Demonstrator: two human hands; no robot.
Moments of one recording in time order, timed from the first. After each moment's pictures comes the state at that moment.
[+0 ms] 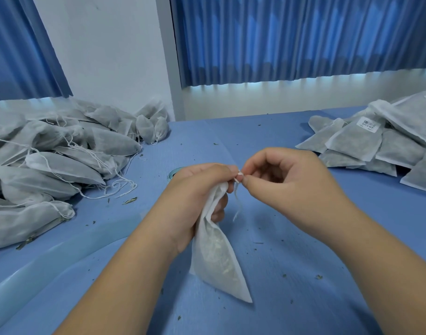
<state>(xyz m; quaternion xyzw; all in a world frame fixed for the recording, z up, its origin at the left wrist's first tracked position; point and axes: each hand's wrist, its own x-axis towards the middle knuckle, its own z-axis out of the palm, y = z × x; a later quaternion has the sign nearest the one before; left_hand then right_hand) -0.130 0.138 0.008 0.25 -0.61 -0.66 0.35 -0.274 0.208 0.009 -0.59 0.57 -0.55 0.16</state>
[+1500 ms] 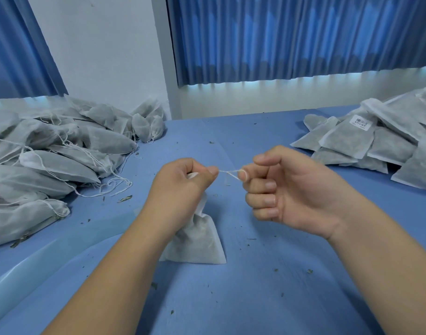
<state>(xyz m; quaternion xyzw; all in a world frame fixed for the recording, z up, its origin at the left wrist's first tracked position) -0.132 0.114 -0.010 0.40 -0.71 -0.40 0.43 -0.292 0.209 0.016 -0.41 0.42 -0.52 0.62</state>
